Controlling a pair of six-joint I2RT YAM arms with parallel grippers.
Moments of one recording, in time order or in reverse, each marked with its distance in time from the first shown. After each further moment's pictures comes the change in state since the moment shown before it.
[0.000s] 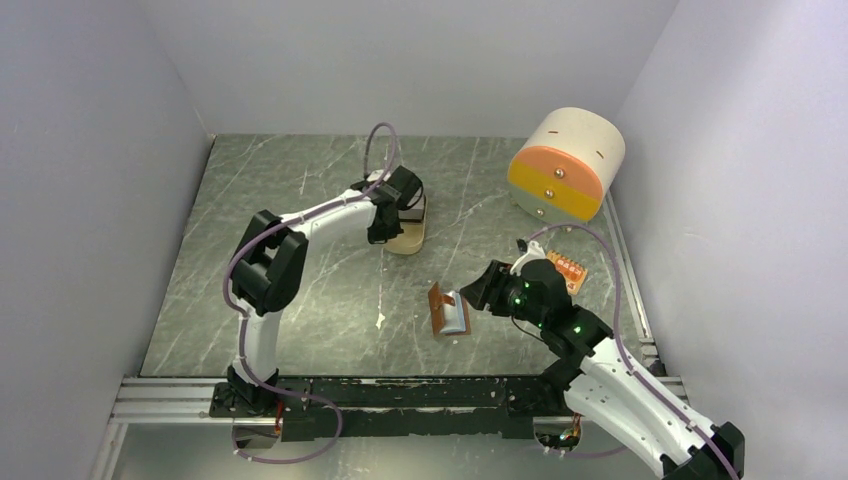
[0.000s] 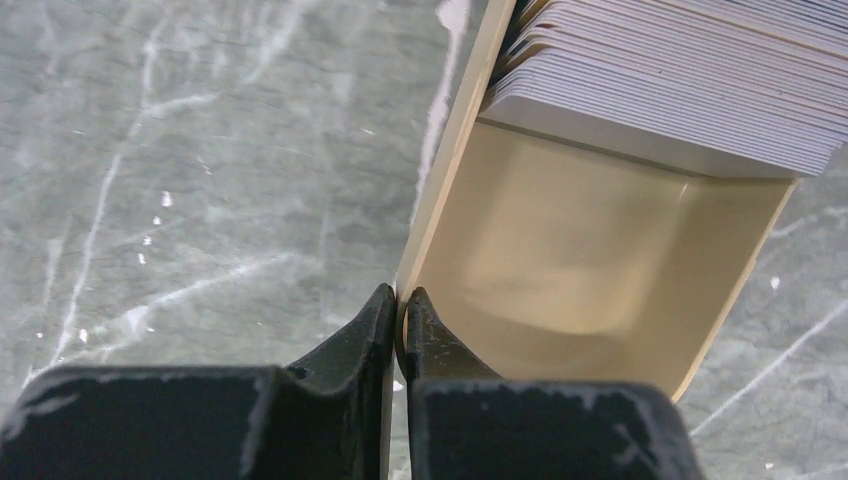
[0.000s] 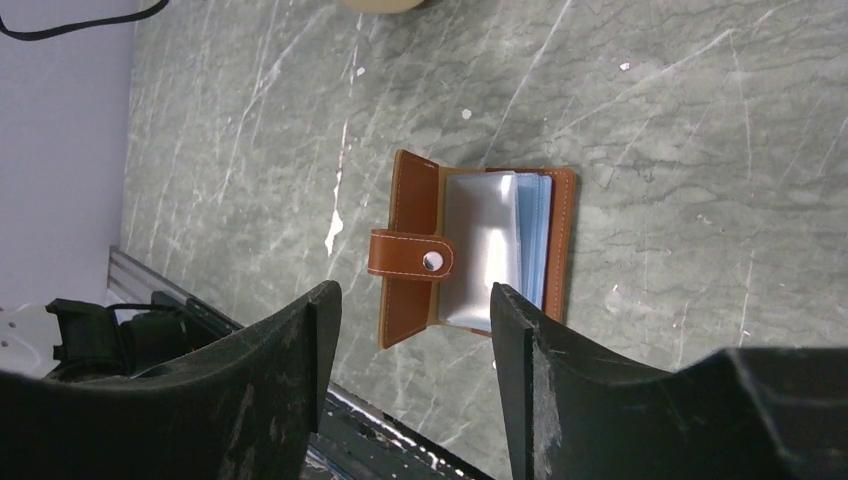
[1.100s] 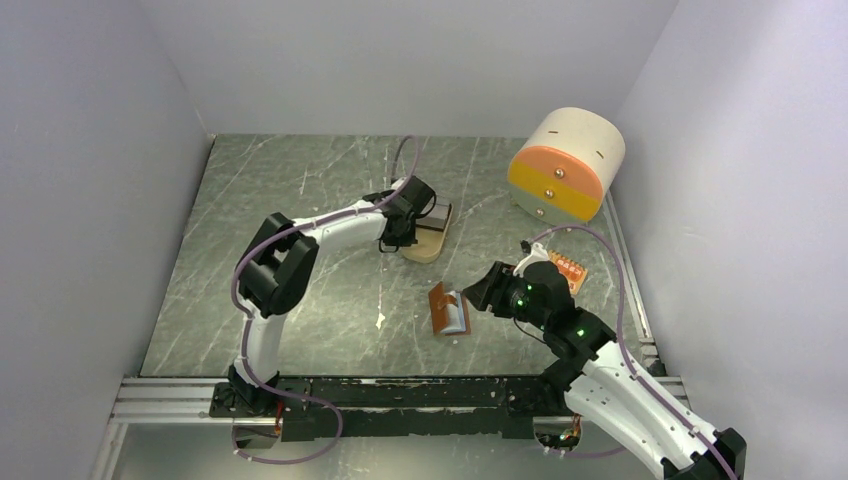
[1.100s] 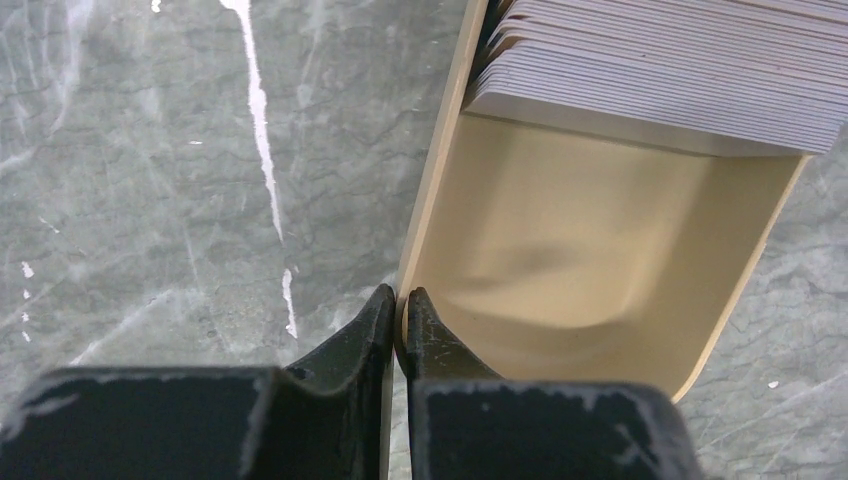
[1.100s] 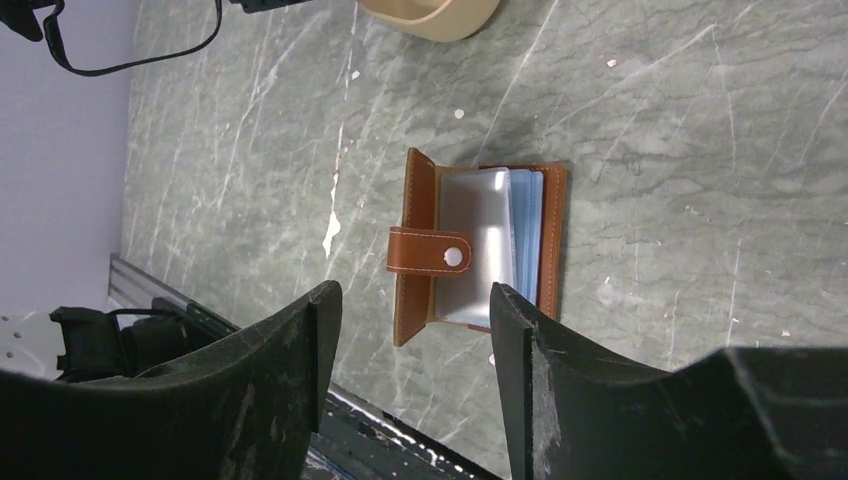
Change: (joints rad) left arm -0.080 0.026 -0.038 0.166 0.087 0.211; right arm 0.000 -0.039 0.000 -0.037 0.022 0.013
